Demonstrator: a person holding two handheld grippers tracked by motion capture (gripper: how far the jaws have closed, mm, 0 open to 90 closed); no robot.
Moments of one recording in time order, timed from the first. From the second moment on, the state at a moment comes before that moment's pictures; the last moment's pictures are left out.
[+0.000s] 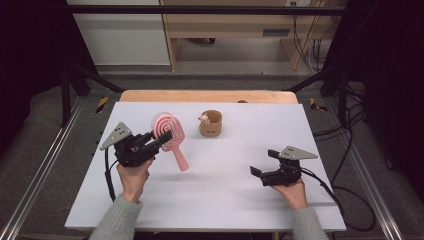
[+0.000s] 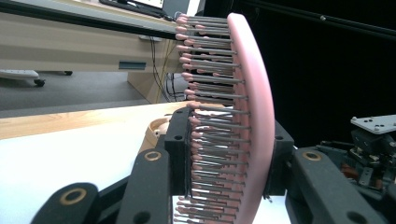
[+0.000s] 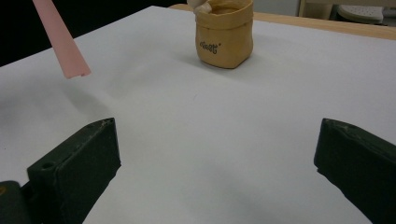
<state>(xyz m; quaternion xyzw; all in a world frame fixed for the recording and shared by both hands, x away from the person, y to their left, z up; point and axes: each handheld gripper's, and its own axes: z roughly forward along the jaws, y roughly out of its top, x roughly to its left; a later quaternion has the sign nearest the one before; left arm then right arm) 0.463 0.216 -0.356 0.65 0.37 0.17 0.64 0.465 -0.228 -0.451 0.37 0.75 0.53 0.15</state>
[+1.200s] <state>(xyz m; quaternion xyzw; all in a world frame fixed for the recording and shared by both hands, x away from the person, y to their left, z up) 0.492 0.189 -0.333 0.66 0.36 0.17 0.63 0.461 -0.255 -0.457 0.37 0.75 0.53 0.16</state>
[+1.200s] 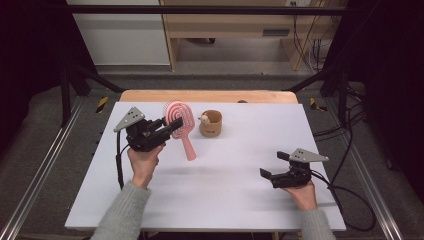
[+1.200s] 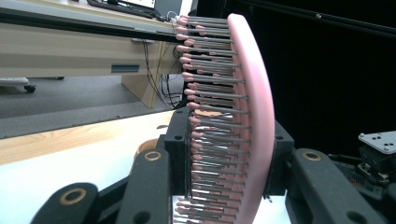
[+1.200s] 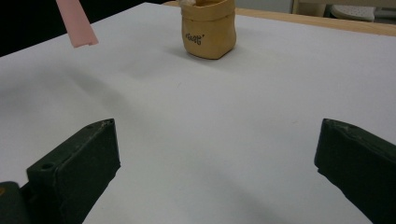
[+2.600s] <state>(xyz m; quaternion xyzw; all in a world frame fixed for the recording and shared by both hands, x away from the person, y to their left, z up) 0.530 0.157 -0.319 0.67 0.37 0.17 0.63 0.461 -0.255 -0.456 0.37 0.75 0.53 0.16</state>
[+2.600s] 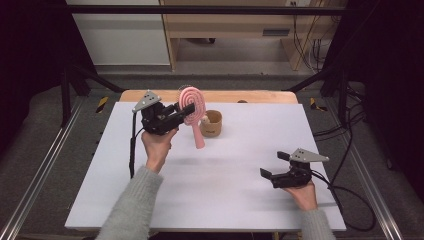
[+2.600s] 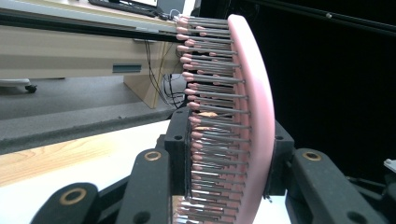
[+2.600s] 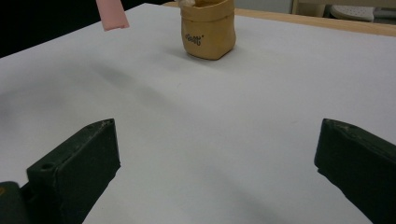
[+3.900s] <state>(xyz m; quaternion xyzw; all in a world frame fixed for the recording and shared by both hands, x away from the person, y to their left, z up) 0.564 0.128 -0.303 0.65 0.37 0.18 0.64 0.461 -0.255 -0.457 0.37 0.75 0.52 0.16</state>
